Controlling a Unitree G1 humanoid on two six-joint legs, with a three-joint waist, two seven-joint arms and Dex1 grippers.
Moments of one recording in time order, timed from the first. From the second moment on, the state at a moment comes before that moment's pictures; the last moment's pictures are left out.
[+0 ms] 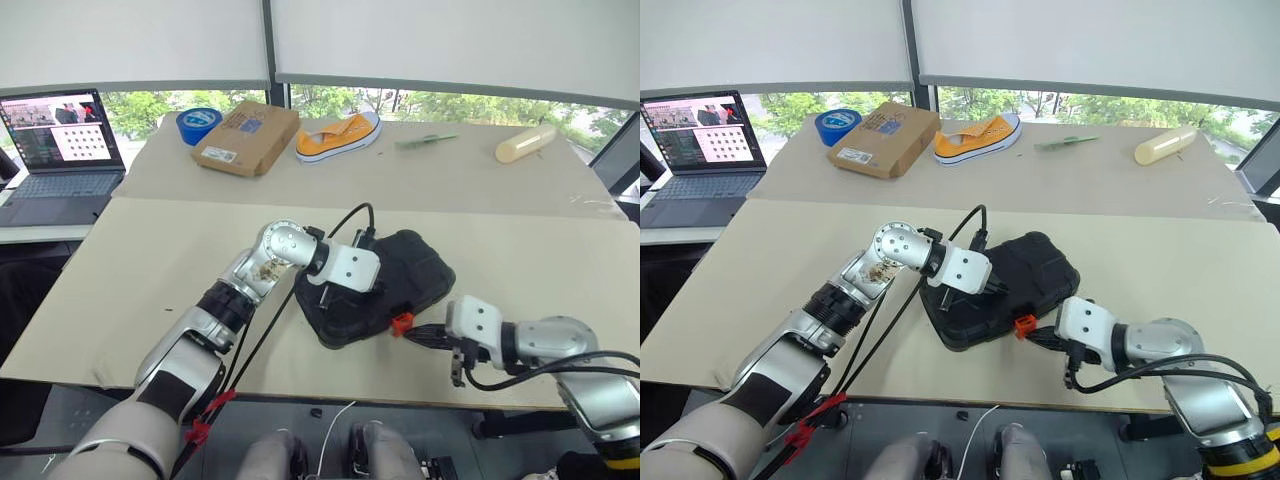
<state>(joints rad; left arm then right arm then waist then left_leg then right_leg) -0.92 0.29 -0.51 0.49 0.10 -0.28 -1.22 -0.04 -0.85 0.07 -0.35 0.18 0.25 1.01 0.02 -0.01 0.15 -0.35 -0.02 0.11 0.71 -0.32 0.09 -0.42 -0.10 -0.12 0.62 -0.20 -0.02</state>
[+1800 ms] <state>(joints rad) -0.37 0.99 0.05 -0.14 -0.40 0.60 -1.45 -0.03 -1.05 -0.42 -0.25 0.67 0.56 1.29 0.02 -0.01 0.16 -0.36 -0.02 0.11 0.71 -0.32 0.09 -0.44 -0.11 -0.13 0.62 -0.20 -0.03</state>
